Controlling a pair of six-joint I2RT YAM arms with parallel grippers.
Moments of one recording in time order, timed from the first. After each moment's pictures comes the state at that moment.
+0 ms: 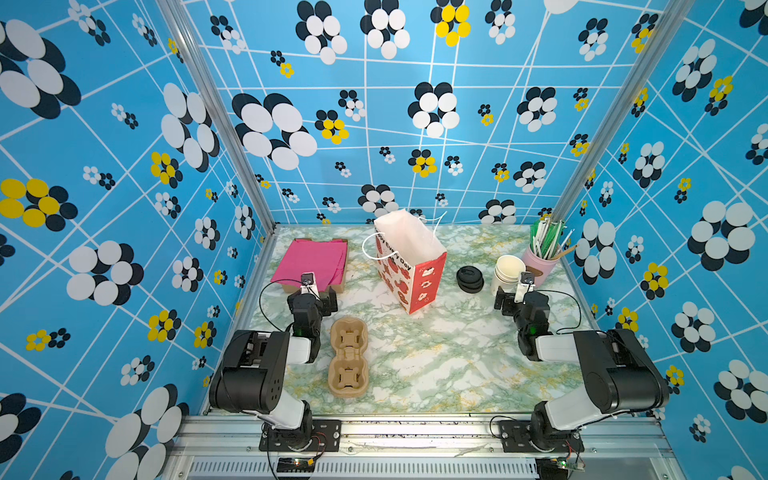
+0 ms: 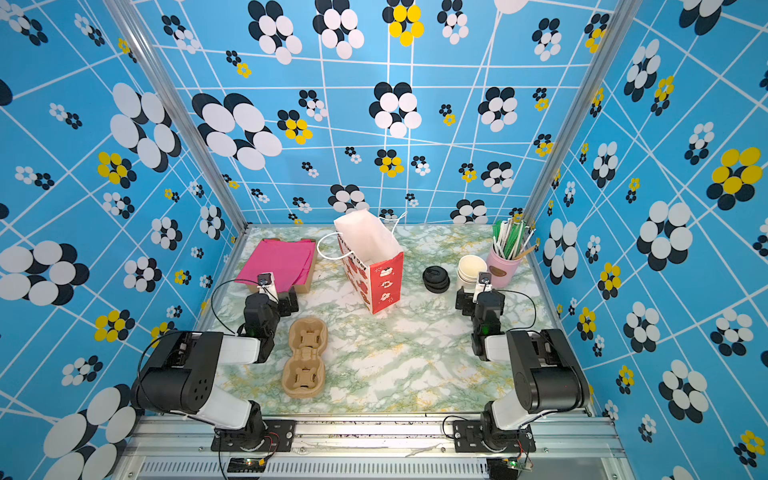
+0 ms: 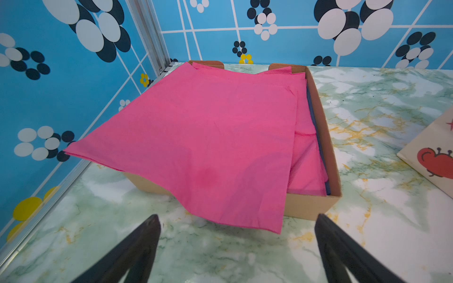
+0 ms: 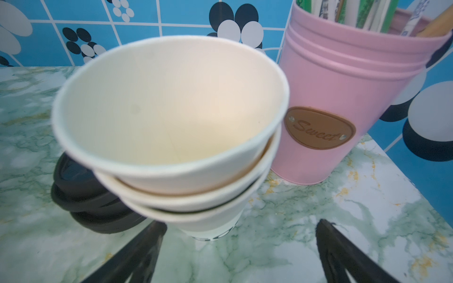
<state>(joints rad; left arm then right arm) -0.05 1.54 0.35 0.86 -0.19 -0.03 0.05 1.52 0.37 0.79 0.22 0.00</state>
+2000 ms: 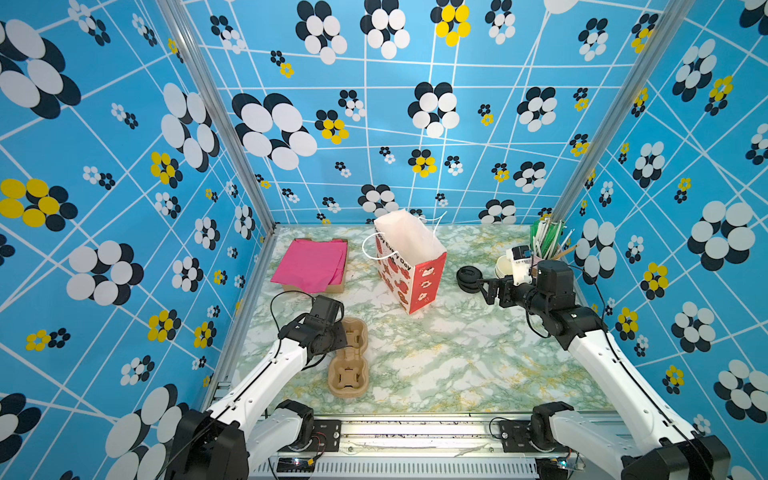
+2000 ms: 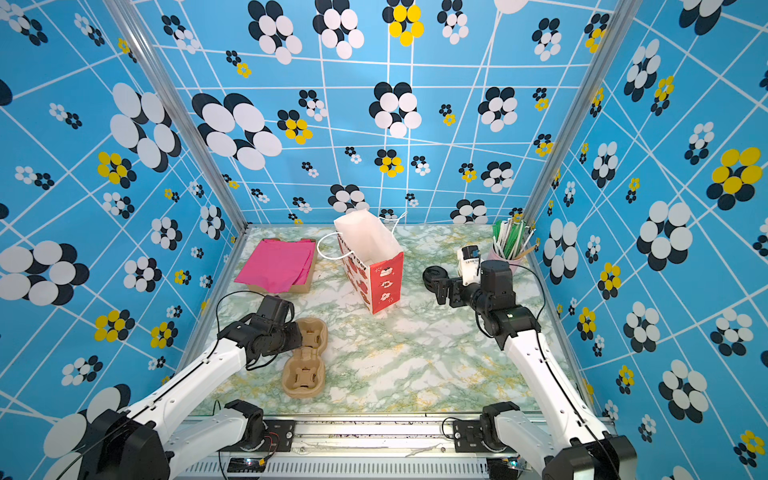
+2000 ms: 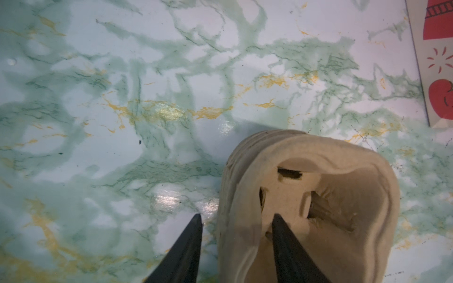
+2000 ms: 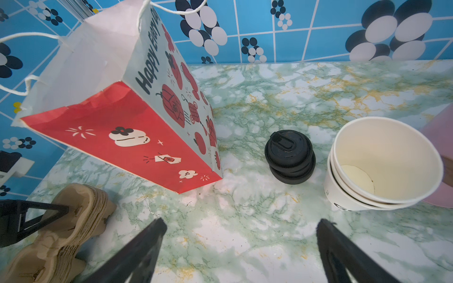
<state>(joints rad) -0.32 1.08 0.63 -0.68 -0.07 -0.58 0.19 1.03 0.86 -0.37 -0.25 0.11</state>
